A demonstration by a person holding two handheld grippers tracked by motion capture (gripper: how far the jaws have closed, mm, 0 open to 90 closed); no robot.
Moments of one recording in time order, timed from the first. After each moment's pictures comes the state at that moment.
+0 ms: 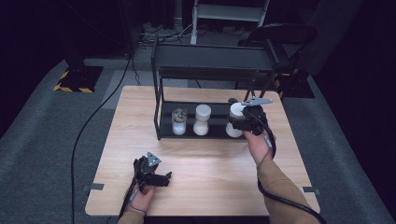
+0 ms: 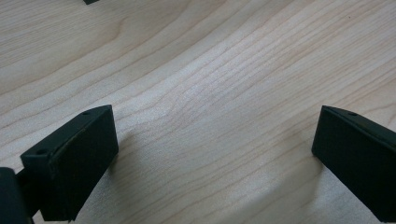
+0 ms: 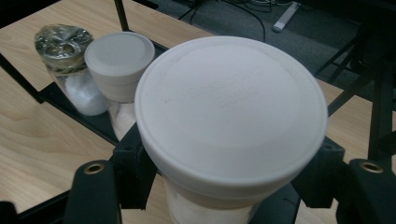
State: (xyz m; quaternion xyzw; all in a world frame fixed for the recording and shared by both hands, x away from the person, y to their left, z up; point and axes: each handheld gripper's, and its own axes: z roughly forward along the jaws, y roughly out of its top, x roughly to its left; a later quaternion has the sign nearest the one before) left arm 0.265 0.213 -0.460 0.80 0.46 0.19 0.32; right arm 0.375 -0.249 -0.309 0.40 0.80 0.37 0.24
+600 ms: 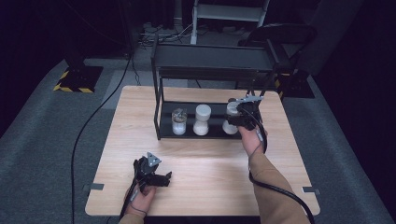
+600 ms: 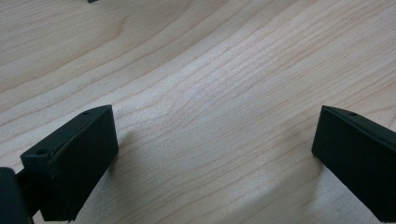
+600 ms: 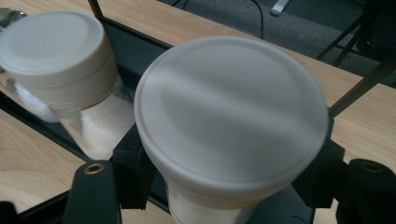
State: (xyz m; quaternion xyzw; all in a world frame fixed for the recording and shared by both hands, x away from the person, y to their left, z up) left arm 0.263 0.211 -0.461 0.80 0.47 0.19 0.32; right arm 0.418 -0.239 -0.339 0.43 0.80 0.36 0.23
